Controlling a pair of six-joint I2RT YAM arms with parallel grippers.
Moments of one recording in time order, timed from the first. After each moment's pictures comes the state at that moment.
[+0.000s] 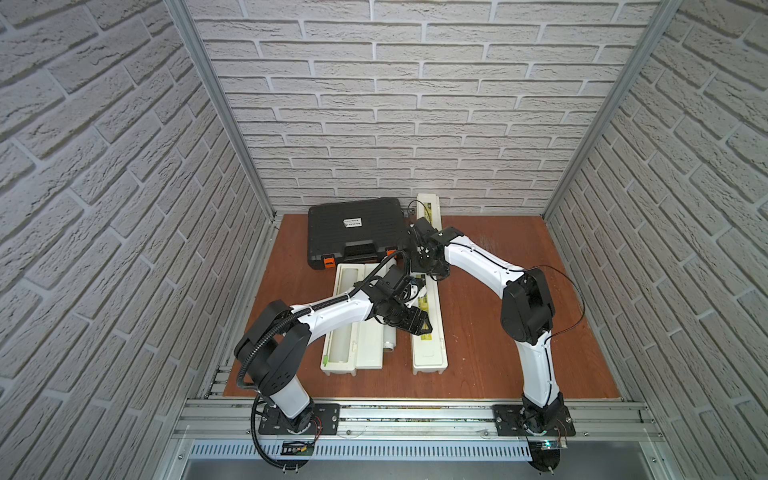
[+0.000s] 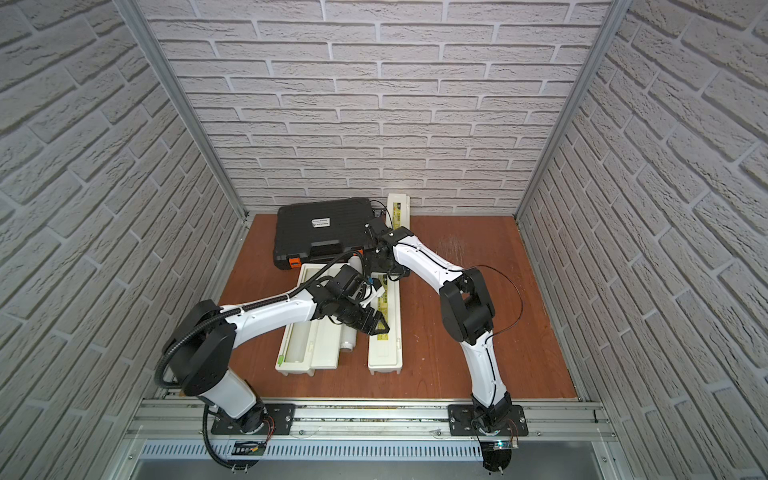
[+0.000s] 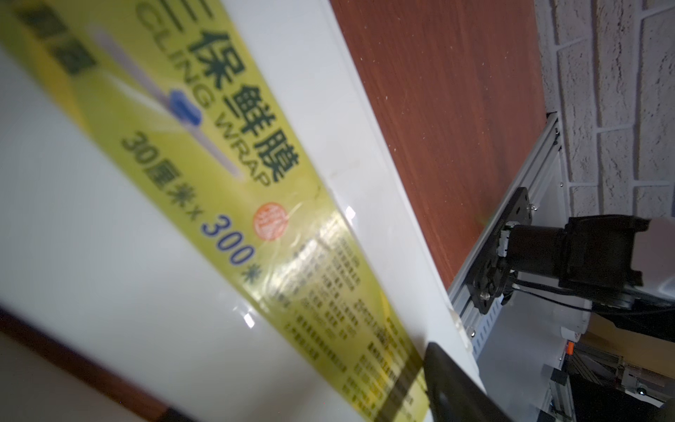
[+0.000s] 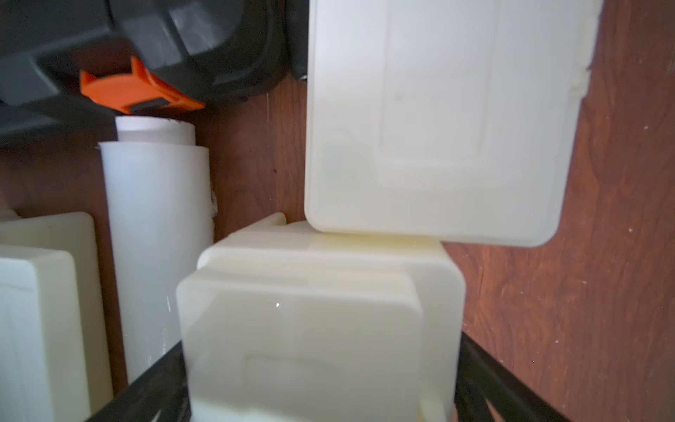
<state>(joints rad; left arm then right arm) -0.79 1.65 1.03 -0.47 0.49 -0.34 0.53 2.13 1.88 -0.98 0.10 0.59</state>
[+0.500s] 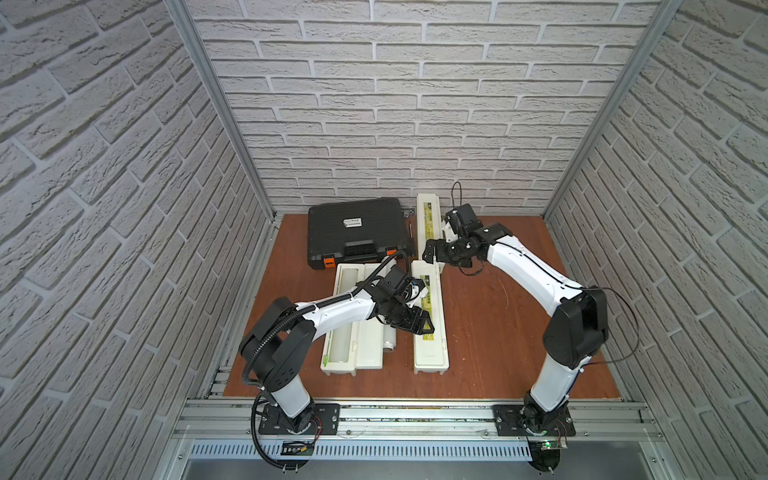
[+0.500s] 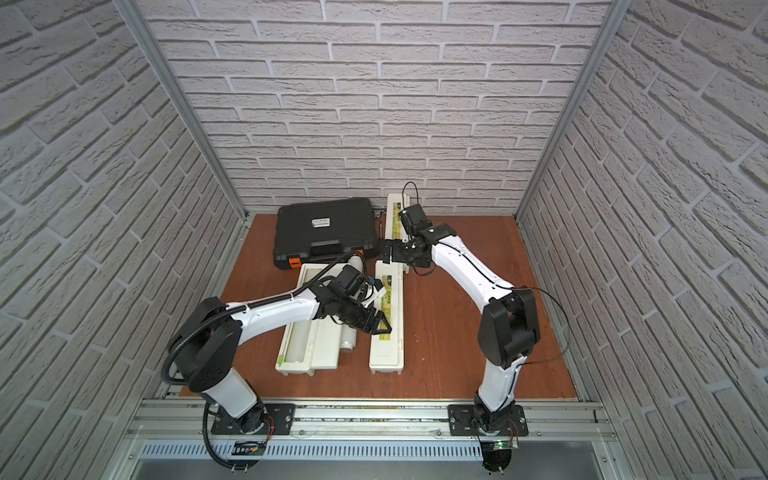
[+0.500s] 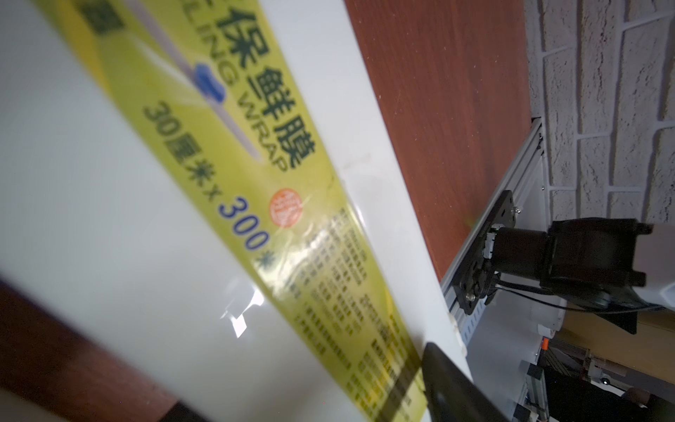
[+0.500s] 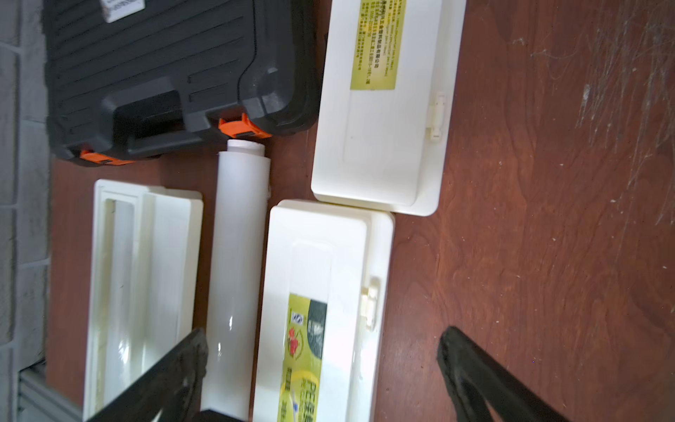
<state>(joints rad) -0.79 1.68 1.03 -0.46 0.54 -0.37 0.39 1.75 1.59 -0.87 -0.16 0.43</state>
